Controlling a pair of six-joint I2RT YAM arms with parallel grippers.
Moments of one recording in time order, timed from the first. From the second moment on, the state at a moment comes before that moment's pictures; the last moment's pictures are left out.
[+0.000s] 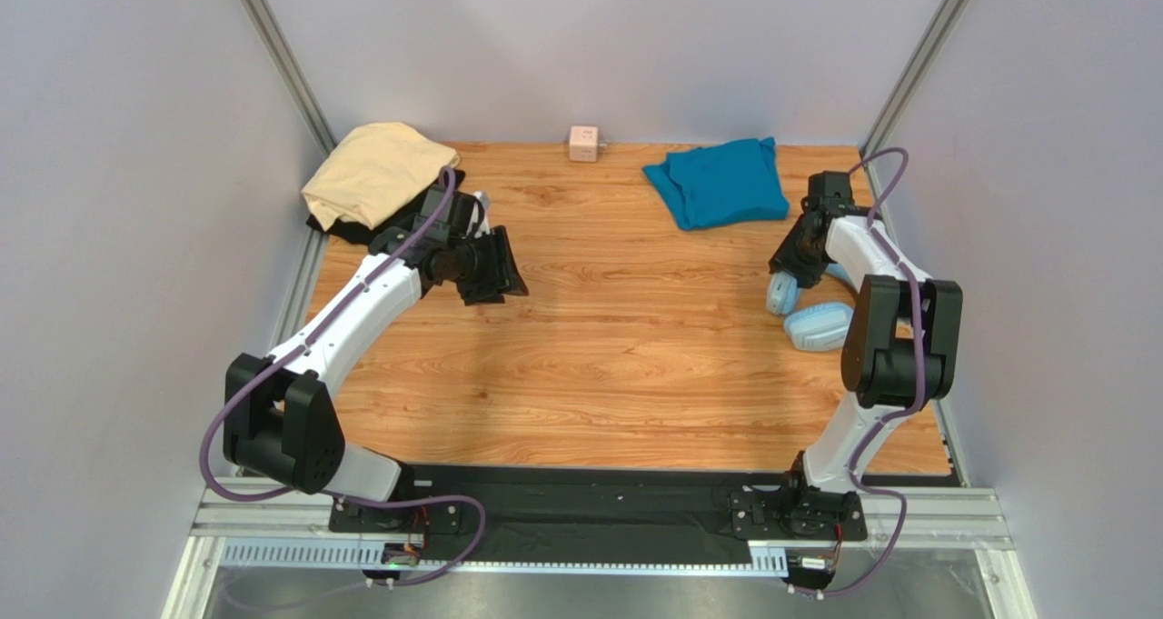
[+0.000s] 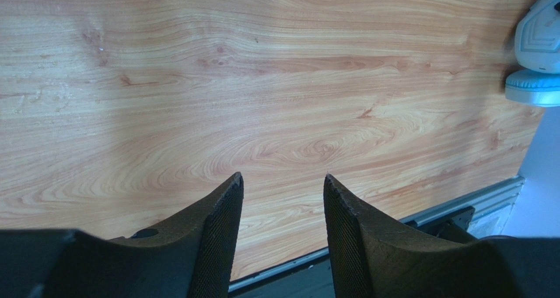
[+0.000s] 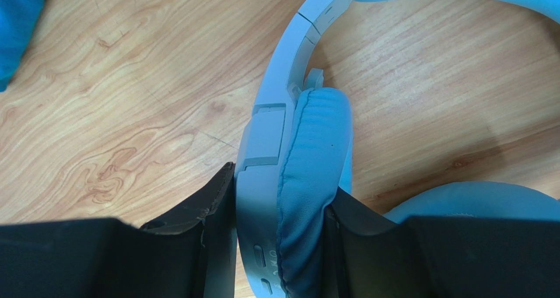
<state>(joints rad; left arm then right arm) -0.35 1.43 1.17 -0.68 0.24 -0.57 -0.11 1.81 1.31 -0.63 0.05 0.52</state>
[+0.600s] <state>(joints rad) -0.35 1.42 1.11 -0.64 0.24 -0.57 -0.10 1.62 1.25 -0.70 0.04 0.46</state>
